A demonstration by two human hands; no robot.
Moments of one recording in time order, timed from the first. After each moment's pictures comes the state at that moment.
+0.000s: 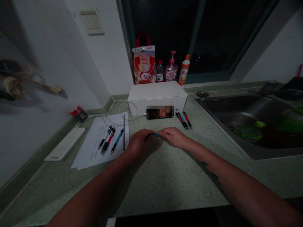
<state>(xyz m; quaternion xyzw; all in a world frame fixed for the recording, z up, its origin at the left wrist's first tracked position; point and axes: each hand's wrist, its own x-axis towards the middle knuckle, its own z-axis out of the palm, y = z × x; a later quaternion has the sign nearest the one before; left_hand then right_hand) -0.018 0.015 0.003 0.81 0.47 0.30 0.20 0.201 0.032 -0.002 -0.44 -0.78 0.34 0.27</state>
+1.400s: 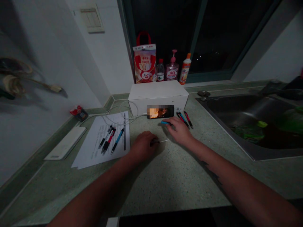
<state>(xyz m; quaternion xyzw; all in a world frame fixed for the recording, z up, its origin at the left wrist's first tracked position) -0.008 0.004 0.004 0.83 0.47 0.23 0.20 0.211 0.037 0.000 -0.48 -0.77 0.11 0.40</state>
